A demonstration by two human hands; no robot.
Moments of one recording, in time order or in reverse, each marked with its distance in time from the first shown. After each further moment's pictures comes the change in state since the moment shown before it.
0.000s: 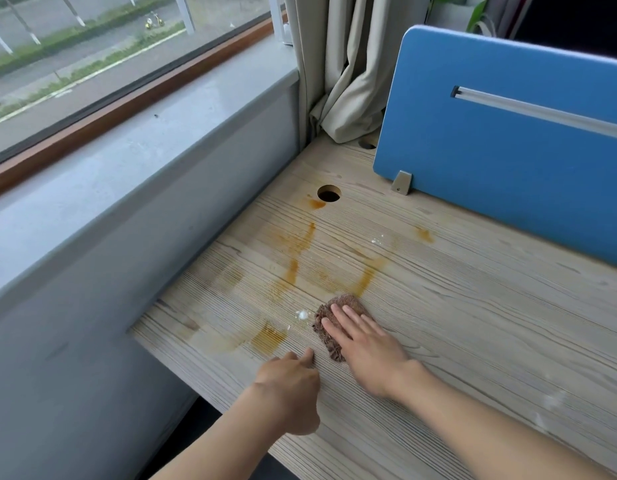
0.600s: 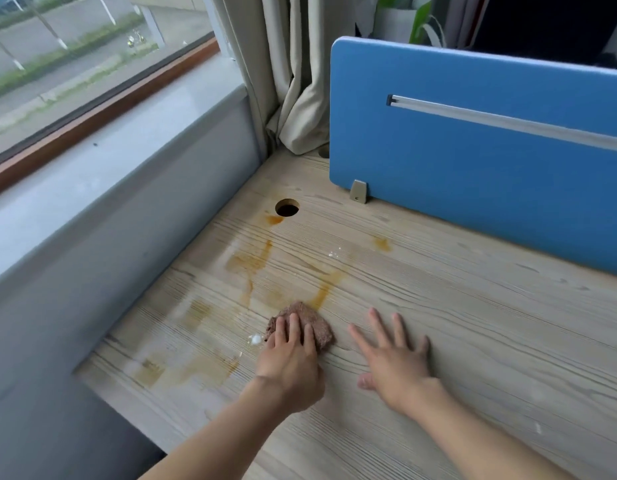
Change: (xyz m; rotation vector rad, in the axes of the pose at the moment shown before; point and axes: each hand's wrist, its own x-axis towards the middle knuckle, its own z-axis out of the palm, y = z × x) left_hand 0.081 0.043 -0.029 -0.093 0.240 -0.200; right_hand -0.041 0.085 0.004 0.153 -0.141 0.364
